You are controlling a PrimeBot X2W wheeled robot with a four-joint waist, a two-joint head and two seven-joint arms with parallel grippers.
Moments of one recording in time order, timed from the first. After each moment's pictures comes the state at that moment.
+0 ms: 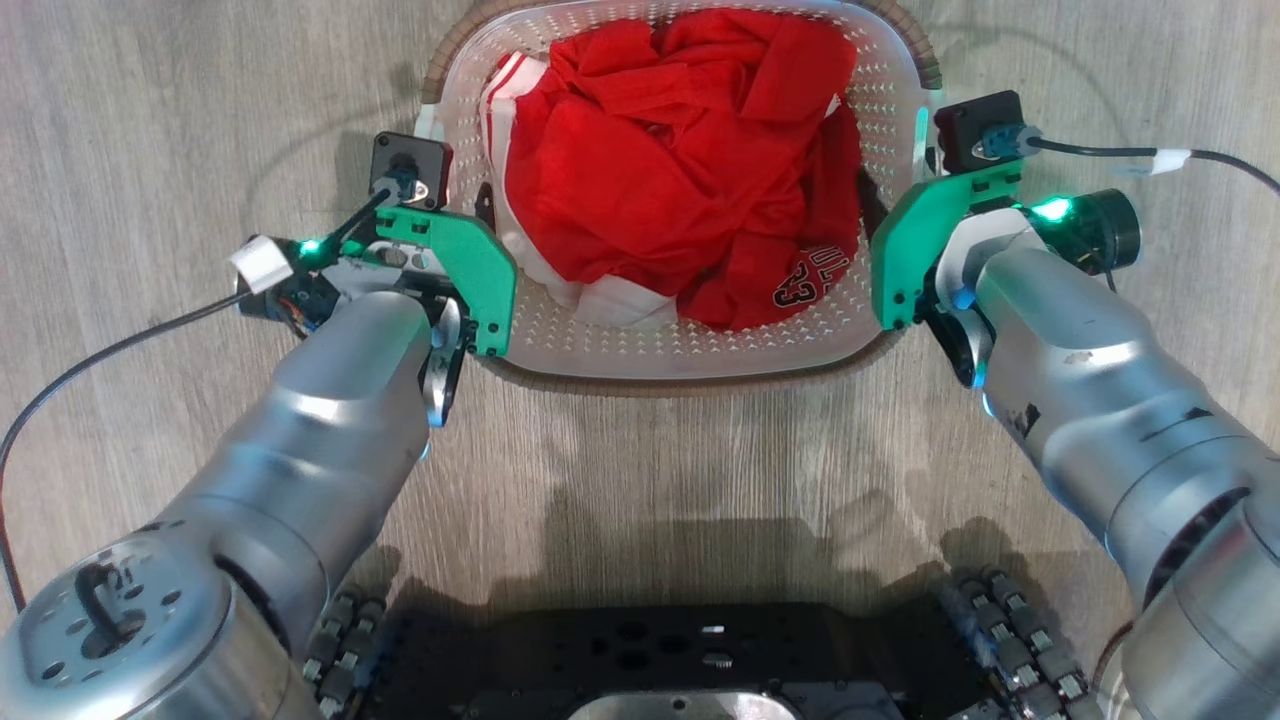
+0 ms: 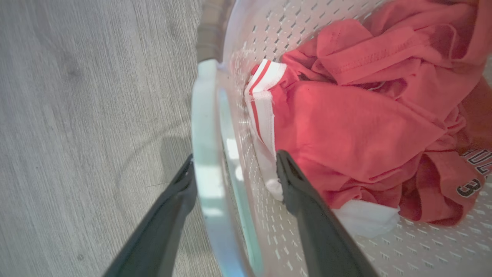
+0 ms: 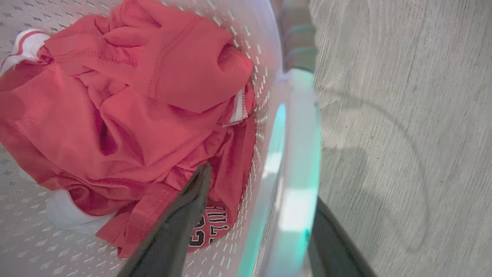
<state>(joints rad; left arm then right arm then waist) -1.05 0.03 -1.26 1.21 -1.08 0.16 -0.22 -1.12 -0.08 1.15 1.30 1.04 0.12 -0.20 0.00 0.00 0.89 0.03</state>
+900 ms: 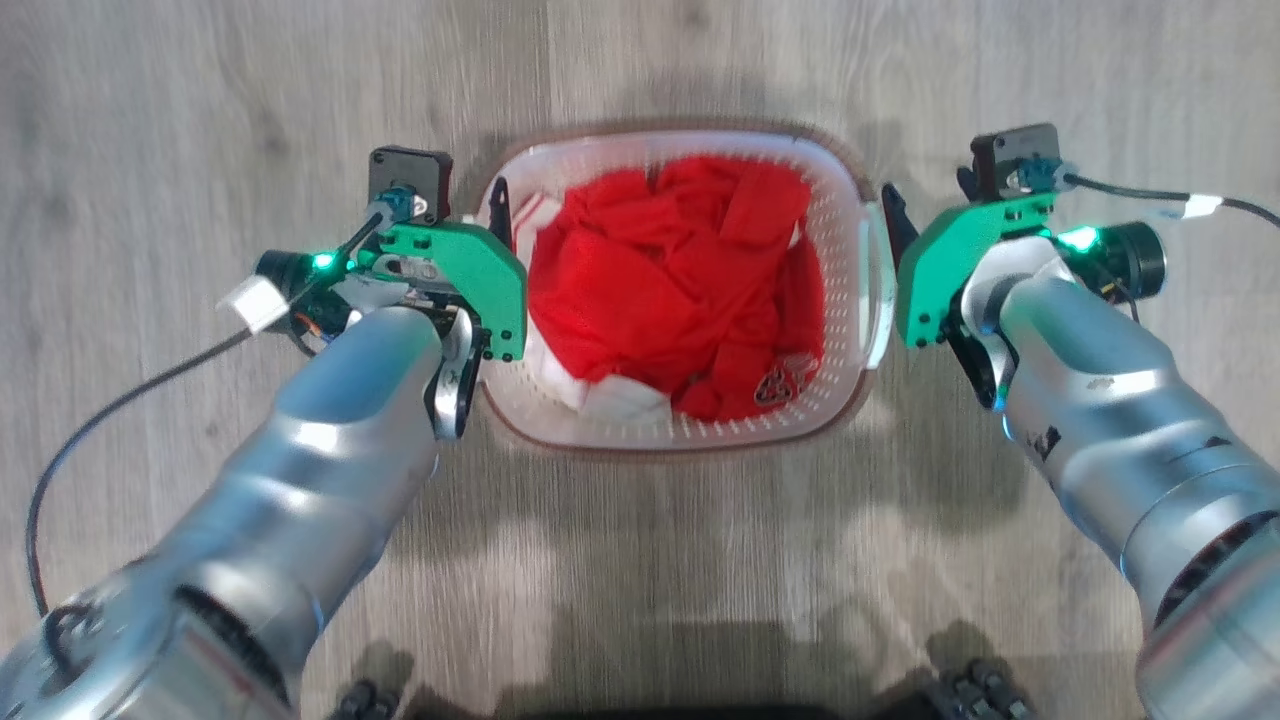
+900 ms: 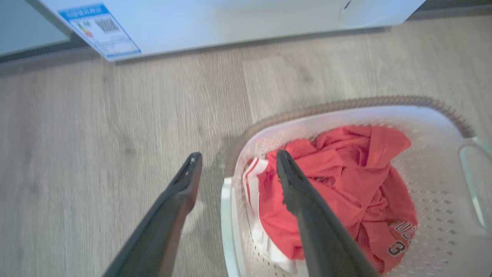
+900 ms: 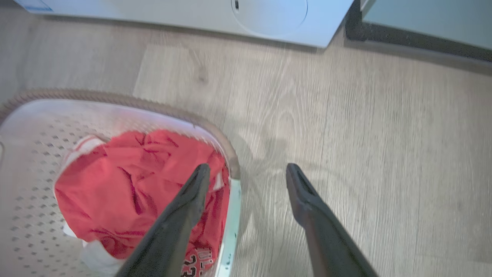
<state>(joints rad) -0.98 0.06 -1.11 1.07 -0.99 0.20 -0.25 -1.06 -0.11 1.03 1.29 0.96 0.12 -0.25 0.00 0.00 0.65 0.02</state>
